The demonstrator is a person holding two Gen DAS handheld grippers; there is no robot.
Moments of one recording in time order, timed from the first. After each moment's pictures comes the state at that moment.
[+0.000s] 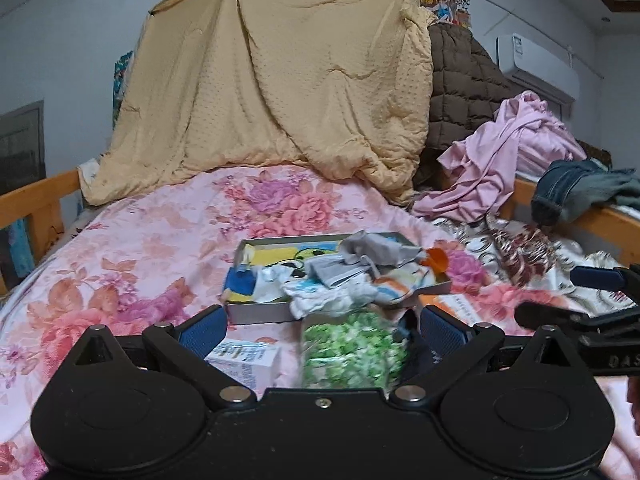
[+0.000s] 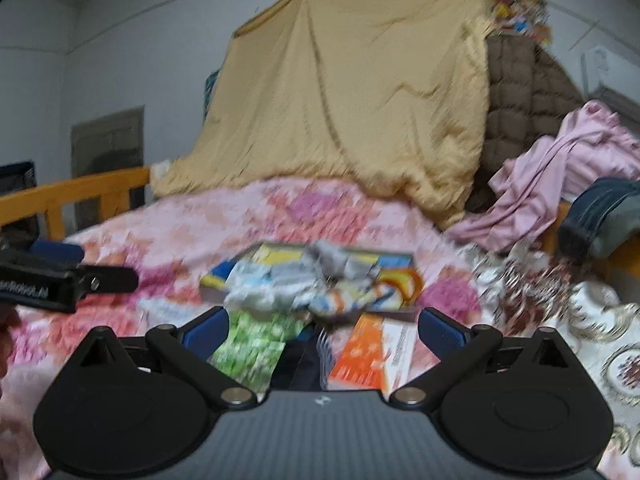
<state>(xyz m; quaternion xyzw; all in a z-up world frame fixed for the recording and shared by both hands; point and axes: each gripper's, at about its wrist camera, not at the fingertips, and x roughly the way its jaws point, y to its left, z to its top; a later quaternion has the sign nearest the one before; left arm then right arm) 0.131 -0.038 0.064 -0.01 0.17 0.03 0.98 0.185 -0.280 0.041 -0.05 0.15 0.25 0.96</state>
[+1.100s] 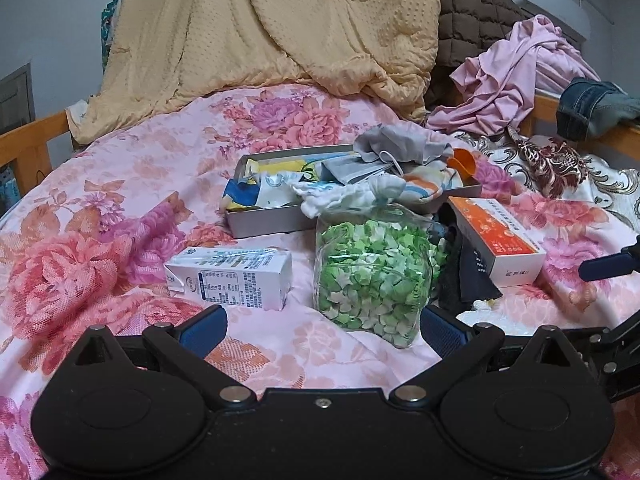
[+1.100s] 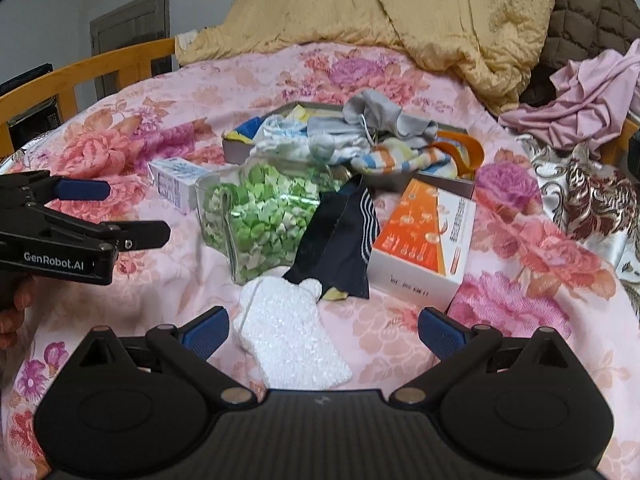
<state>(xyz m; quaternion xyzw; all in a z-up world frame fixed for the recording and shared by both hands) 0.166 -0.026 -0.009 0.01 0.27 0.03 0.96 0.216 -0.248 -0.013 -0.12 0.32 0.27 0.90</state>
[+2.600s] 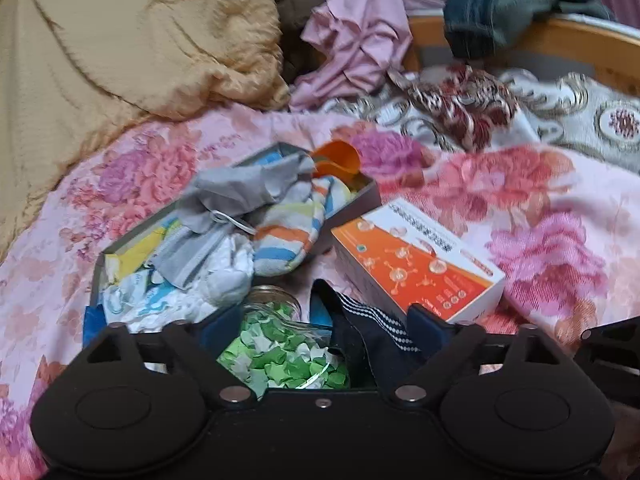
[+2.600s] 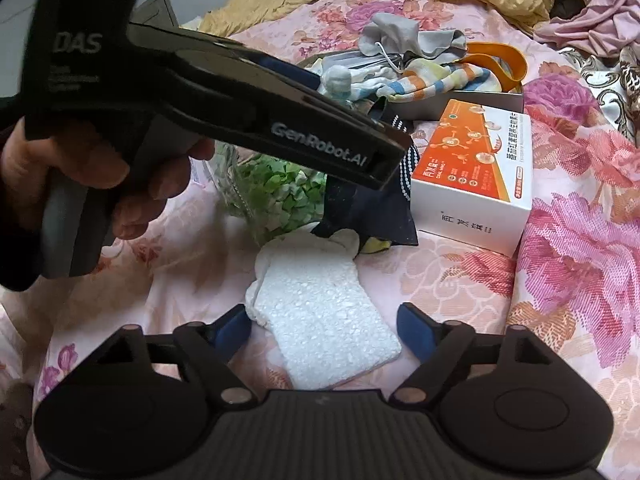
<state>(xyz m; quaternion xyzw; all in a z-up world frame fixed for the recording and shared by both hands) 0.307 -0.126 -0.002 0.18 0.31 -0.13 0.92 0.246 -0.256 -0.053 -0.03 0.40 0.35 0.85</state>
